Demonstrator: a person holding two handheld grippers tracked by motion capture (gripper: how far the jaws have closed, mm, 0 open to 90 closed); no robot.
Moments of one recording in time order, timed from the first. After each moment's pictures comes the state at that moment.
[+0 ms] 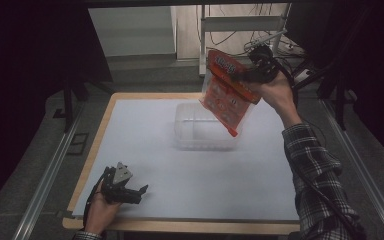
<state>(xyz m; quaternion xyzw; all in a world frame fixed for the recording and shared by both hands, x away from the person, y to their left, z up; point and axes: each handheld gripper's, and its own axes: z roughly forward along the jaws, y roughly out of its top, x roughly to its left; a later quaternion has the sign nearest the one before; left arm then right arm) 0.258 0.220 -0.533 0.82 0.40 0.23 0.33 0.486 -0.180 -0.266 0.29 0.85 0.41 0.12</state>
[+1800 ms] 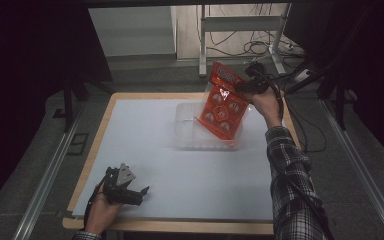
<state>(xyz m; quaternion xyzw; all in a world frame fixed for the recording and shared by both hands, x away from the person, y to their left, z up) 0.259 0.215 -0.536 0.84 0.38 0.24 0.31 0.552 -0.196 -0.359 0.40 0.83 0.36 0.17</state>
